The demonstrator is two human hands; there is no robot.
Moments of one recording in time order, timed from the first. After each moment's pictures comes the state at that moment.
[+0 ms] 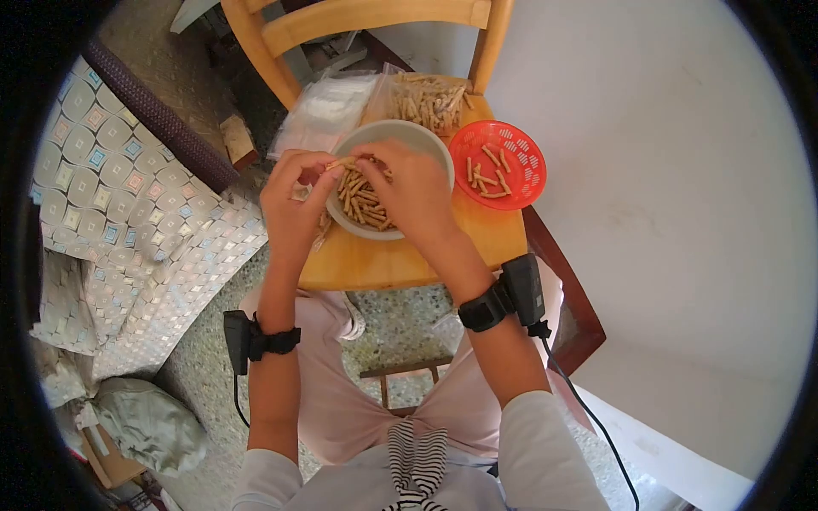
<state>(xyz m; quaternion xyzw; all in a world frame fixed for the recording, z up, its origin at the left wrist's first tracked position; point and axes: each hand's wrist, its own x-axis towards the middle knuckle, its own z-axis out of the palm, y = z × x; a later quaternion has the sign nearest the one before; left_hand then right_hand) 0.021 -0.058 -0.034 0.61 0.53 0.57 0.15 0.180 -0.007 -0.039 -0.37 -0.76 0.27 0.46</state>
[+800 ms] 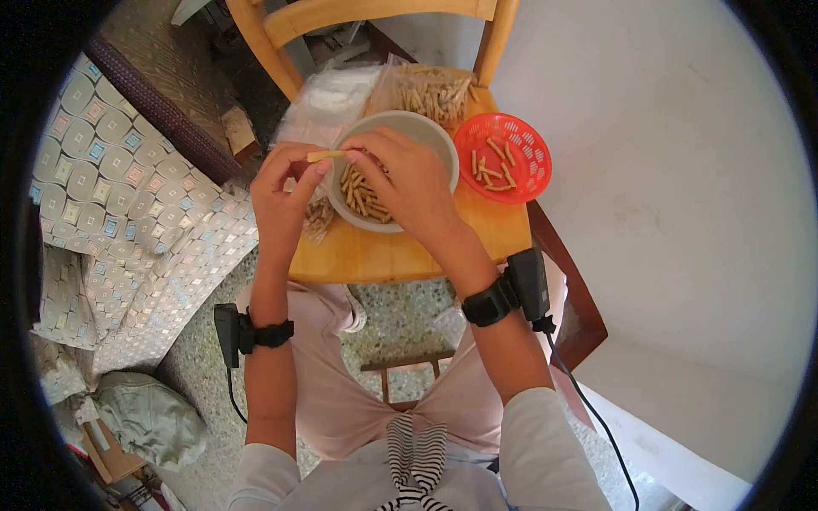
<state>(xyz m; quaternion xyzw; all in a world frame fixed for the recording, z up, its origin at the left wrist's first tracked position) 0.004 -0.061 -0.033 0.59 0.52 0.59 0.19 0.179 -0.006 -0.033 -0.29 -0.79 0.29 0.47</state>
